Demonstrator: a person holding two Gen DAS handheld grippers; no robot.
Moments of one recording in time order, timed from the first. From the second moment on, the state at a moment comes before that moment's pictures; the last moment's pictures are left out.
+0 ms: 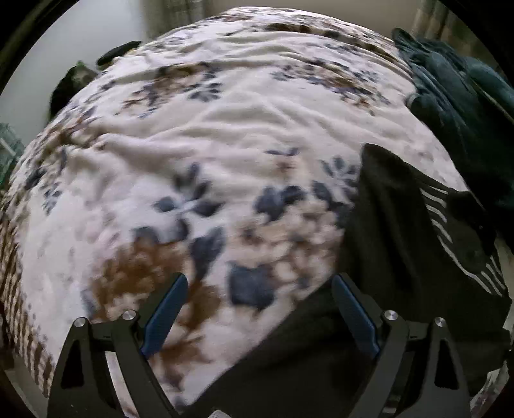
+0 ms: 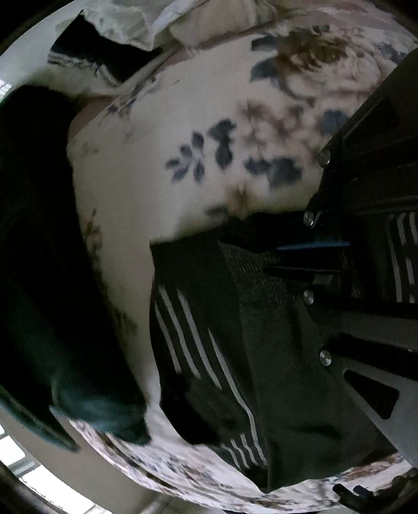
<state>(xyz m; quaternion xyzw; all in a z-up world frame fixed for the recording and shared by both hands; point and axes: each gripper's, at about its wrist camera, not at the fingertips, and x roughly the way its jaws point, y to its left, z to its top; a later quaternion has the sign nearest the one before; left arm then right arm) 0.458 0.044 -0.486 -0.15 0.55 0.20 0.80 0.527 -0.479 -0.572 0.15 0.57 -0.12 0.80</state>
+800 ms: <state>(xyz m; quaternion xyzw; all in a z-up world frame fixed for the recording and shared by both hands) 0.506 0.066 -0.539 -0.18 0.57 0.20 0.78 0.645 -0.221 -0.583 0.07 0.64 0.22 0.73</state>
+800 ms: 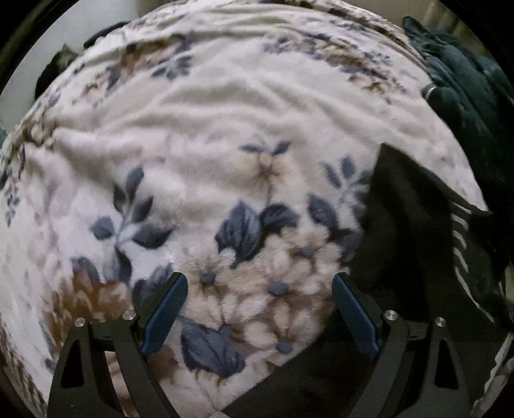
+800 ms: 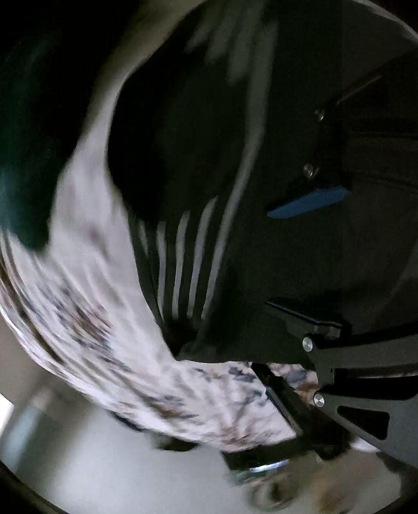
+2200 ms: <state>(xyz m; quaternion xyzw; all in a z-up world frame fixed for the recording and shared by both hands) 0.435 0.025 -0.490 -0.09 0.56 0.14 0.81 0.556 -0.299 -0.589 0.11 0.63 0.09 0.76</state>
